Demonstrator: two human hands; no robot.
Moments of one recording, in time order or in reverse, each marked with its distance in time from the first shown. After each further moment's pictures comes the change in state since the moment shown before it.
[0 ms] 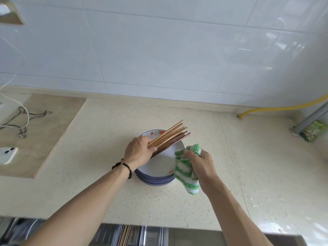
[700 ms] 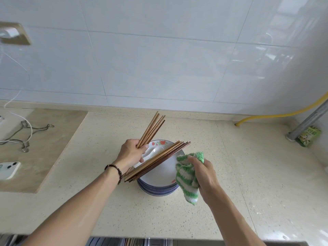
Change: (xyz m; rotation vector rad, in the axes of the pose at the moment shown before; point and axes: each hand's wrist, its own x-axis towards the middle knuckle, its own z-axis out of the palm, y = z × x) left_hand 0.009 -0.015 -0.031 -0.326 0.021 -0.179; right_hand -0.016 -0.008 0.003 0.200 -0.015 0.002
